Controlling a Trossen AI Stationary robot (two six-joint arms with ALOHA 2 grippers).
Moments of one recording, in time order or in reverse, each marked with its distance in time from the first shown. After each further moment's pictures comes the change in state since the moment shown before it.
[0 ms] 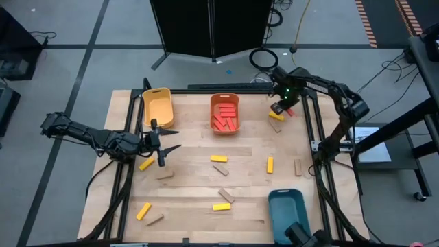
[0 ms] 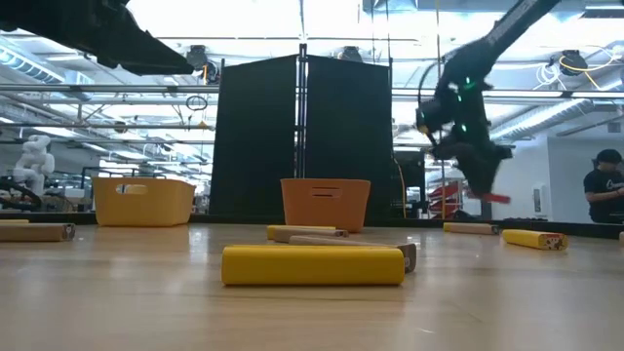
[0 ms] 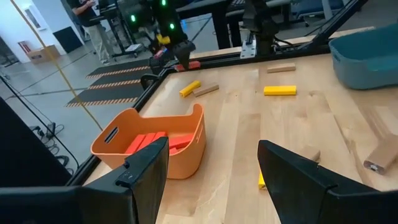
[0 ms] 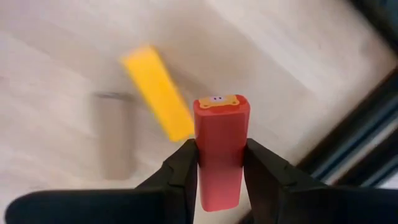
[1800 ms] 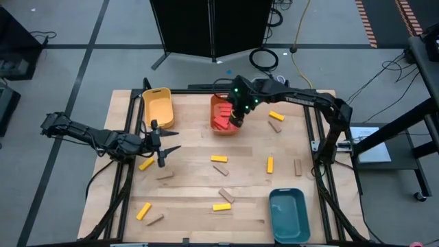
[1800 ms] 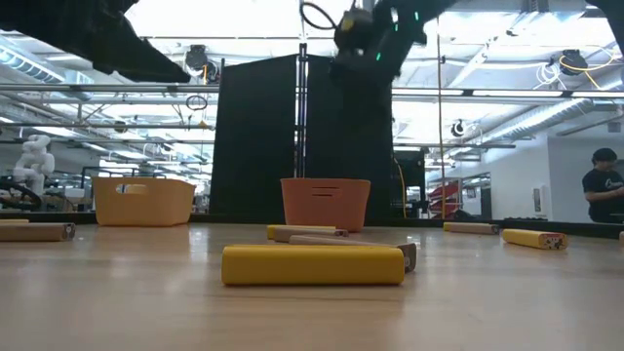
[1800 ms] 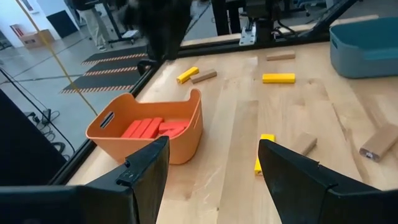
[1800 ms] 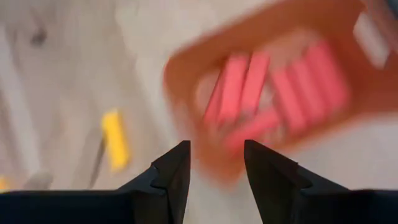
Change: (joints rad) left arm 0.000 0.000 0.000 -0.064 0.007 -0.055; right arm 0.531 0.110 0.398 0.245 -0.259 0.069
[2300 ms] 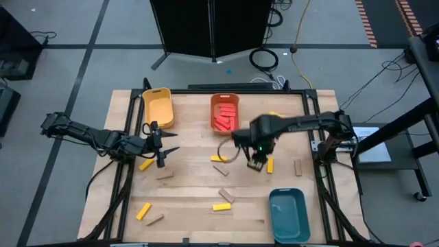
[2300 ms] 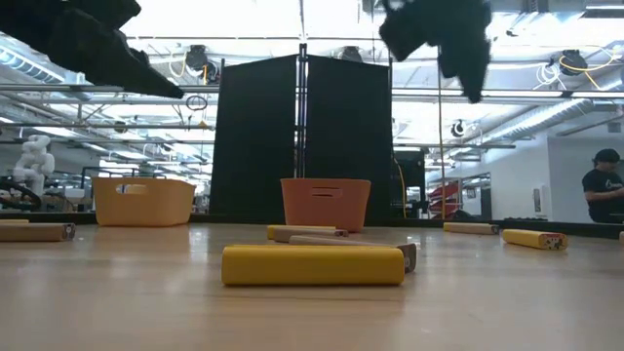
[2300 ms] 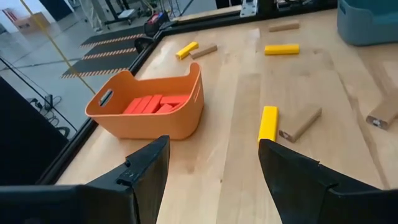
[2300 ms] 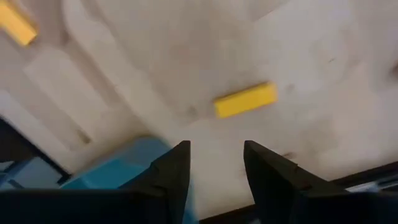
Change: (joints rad) left arm 0.000 0.000 0.000 -0.107 0.001 -0.025; right arm 0.449 -0.012 0.070 -0.685 0.029 0.480
